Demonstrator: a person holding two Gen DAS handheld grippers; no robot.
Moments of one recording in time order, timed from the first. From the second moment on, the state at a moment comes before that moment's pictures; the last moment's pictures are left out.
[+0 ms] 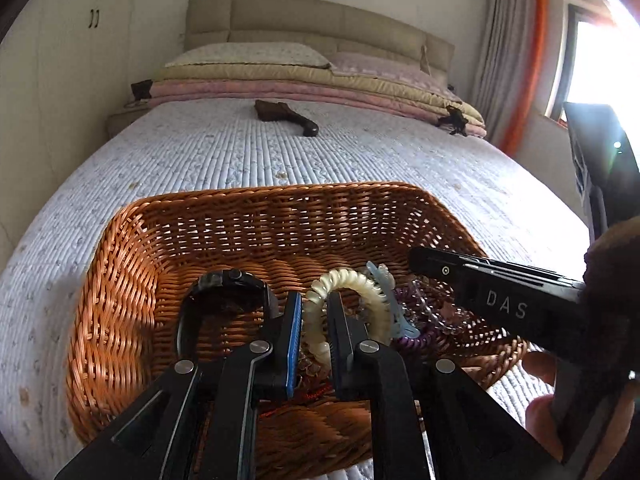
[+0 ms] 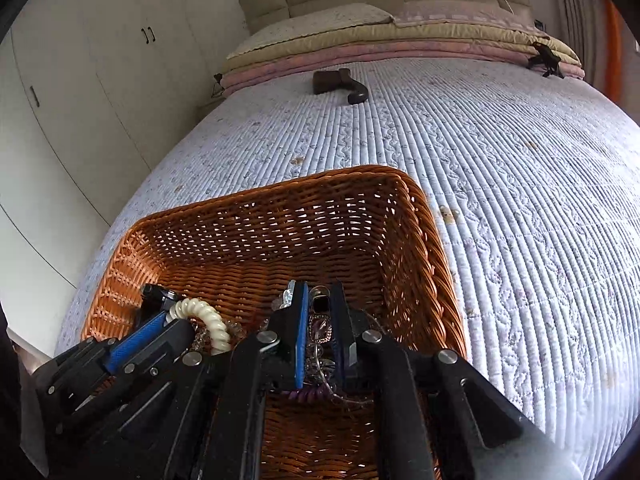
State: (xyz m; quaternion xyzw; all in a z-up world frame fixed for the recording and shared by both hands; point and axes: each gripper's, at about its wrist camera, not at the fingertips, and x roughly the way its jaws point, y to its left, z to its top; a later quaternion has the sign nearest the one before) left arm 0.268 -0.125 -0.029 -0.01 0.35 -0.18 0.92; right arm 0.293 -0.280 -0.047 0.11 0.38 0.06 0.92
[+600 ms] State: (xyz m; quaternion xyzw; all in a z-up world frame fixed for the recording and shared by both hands) left arm 0.145 -0.086 0.047 -0.01 0.21 -0.16 0.96; right arm 0.121 -0.268 0.037 0.06 0.18 0.02 0.98
